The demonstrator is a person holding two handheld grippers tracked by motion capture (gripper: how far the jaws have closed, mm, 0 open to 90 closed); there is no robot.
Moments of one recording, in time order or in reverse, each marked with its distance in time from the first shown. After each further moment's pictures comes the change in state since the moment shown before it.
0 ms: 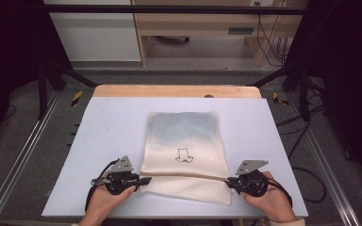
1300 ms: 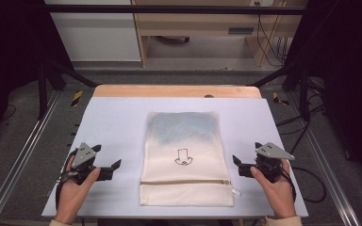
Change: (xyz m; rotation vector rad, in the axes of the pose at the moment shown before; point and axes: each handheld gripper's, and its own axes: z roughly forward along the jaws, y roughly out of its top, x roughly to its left) left arm 0.058 -0.013 -0.072 -0.204 0.437 -0.002; right arm -0.039 0.008 -0.026 -0.405 -0.388 0.210
